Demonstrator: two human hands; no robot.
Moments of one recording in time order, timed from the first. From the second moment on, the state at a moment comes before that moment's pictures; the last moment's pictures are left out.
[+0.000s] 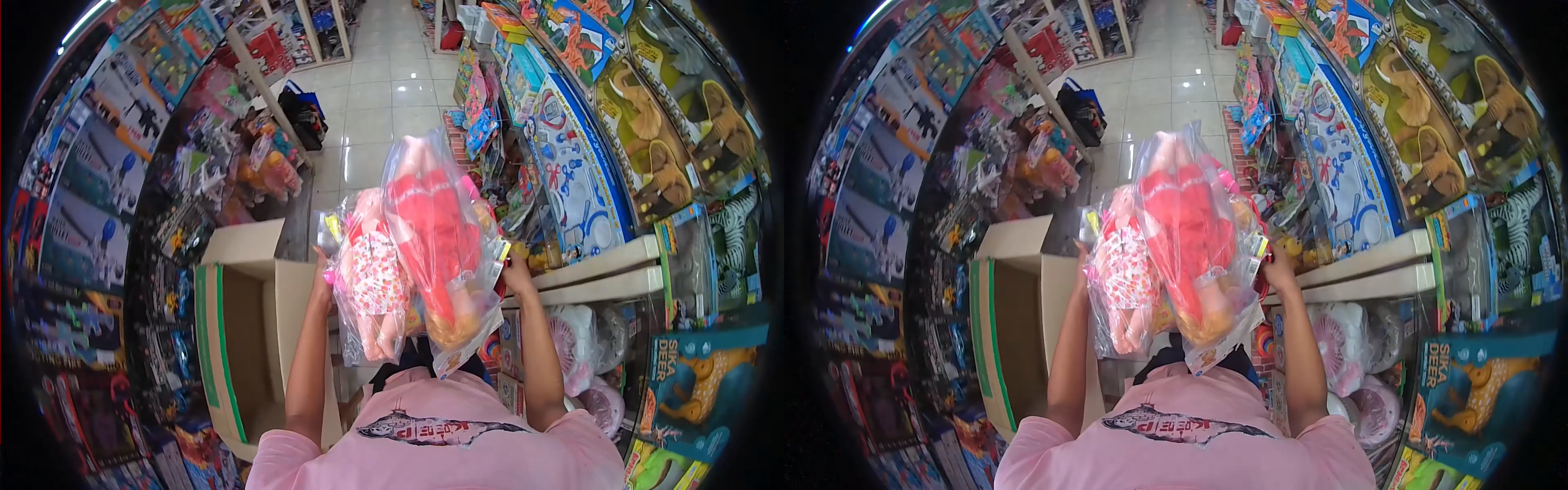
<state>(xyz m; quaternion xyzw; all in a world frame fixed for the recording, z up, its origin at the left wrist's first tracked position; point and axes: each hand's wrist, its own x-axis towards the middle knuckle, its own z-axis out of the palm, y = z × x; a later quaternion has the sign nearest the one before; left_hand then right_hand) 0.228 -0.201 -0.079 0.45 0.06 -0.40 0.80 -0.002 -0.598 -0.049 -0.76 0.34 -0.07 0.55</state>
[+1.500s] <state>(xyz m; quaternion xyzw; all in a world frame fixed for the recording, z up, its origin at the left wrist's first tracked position) 0.876 -0.553 -0.582 0.61 0.34 -0.41 0.58 0.661 -0.972 -0.512 -0.46 0.59 0.28 0.59</state>
